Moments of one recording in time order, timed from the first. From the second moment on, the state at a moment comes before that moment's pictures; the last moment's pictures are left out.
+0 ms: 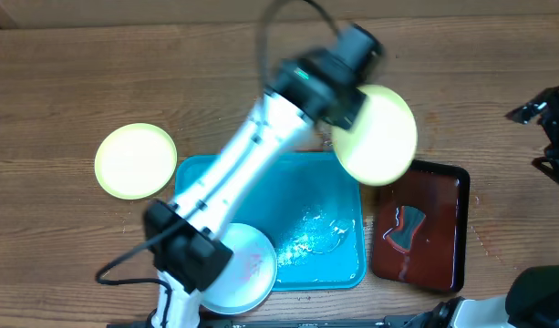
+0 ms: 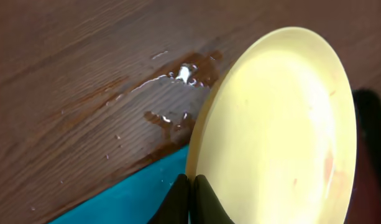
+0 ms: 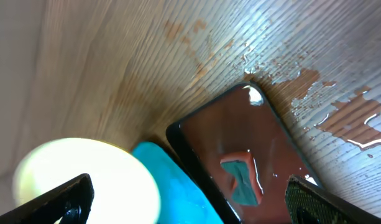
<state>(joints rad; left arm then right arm) -0.63 2.05 2.18 -1.18 0.04 -0.21 -0.53 1.63 1.76 -1.50 -0.41 0.35</state>
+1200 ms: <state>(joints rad) 0.56 1.91 1.58 -1.03 0.44 -0.20 -0.23 1.63 1.76 -1.54 -0.29 0.34</state>
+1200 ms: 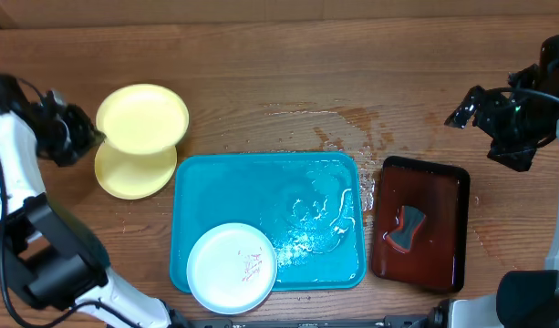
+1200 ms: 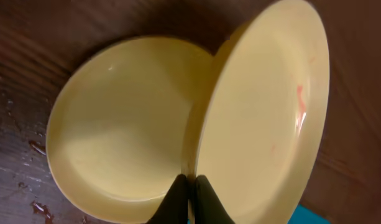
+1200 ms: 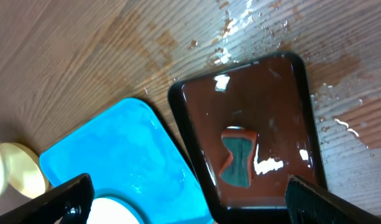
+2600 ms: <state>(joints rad) 0.58 1.74 1.09 -0.63 0.36 -0.30 -0.23 1.63 1.76 -1.57 -0.29 0.33</state>
